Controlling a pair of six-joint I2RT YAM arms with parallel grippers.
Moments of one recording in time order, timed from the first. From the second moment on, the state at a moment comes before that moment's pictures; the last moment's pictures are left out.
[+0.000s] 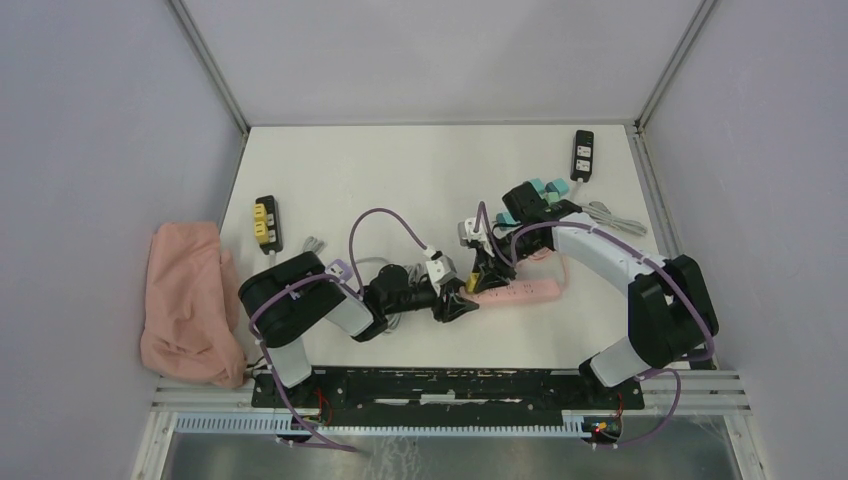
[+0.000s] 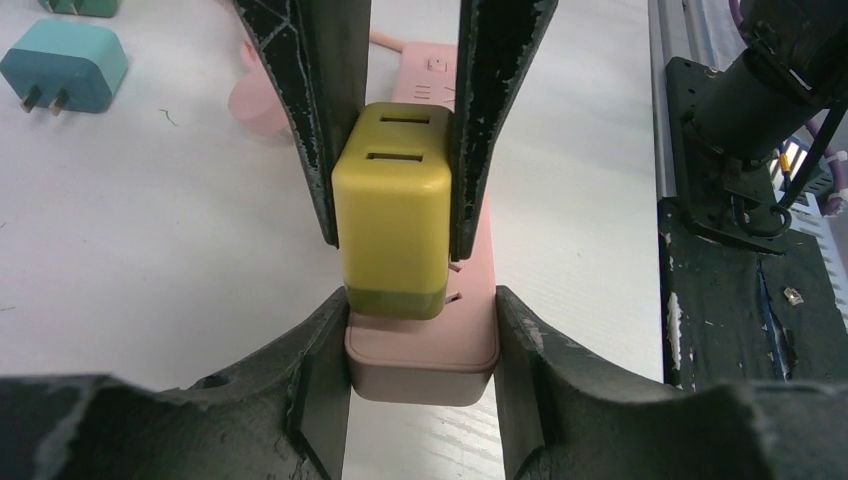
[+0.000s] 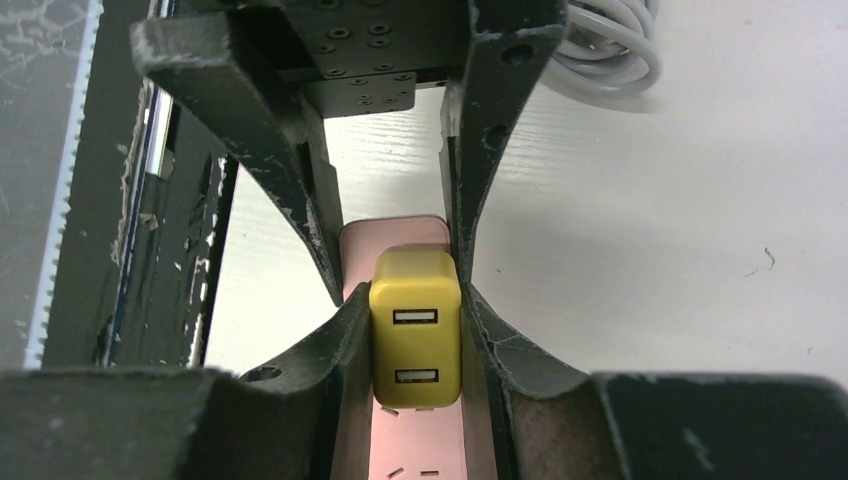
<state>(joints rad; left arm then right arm) -0.91 1.77 0.41 1.24 0.41 -0.11 0.47 1.53 1.05 -0.76 -0.90 -0.96</state>
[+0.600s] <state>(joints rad) -0.91 1.77 0.41 1.20 0.43 -0.13 0.48 1.55 1.05 -0.74 -0.92 -0.89</state>
